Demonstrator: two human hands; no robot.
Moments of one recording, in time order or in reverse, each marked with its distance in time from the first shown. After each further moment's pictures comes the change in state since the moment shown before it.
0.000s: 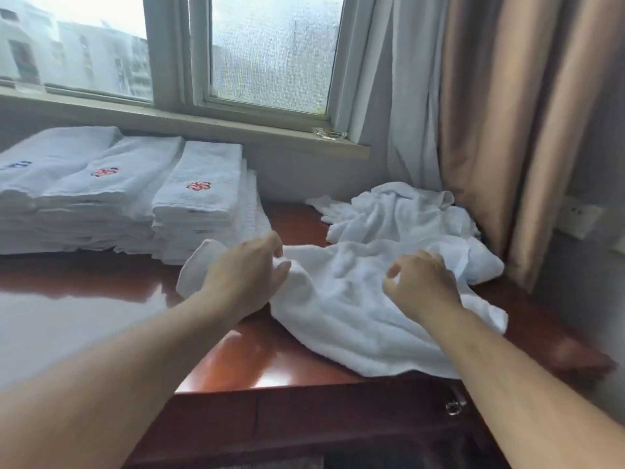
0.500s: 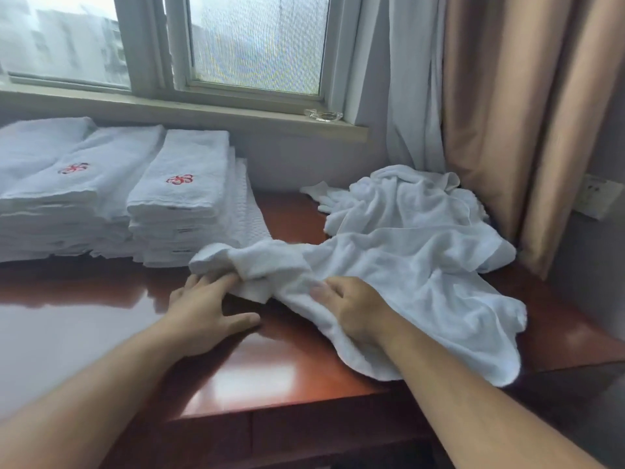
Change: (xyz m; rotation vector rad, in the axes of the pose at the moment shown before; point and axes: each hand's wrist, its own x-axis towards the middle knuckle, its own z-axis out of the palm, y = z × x) left_hand -0.025 -0.068 0.034 -0.037 -0.332 -0.134; right_hand -0.004 -0.046 0.070 0.711 -0.347 -0.286
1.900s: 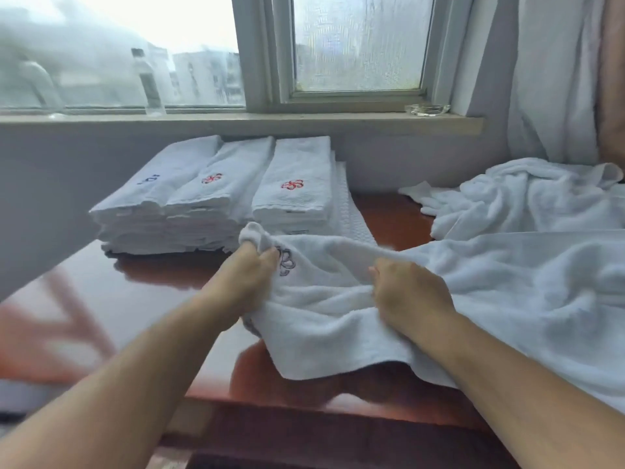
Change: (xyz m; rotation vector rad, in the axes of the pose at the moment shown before) left_hand -0.020 -0.028 -0.084 -0.664 0.246 -0.312; right_hand 0.052 -0.062 0.055 -0.605 0.181 -0.050
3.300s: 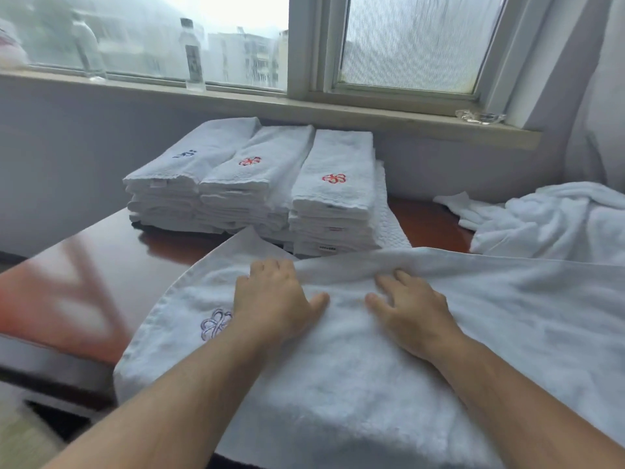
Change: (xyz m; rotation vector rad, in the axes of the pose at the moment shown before) left_hand 0.003 -0.051 0.014 0.966 0.053 -0.005; right_hand 0.014 -0.023 0.041 0.052 -0.230 -0.079
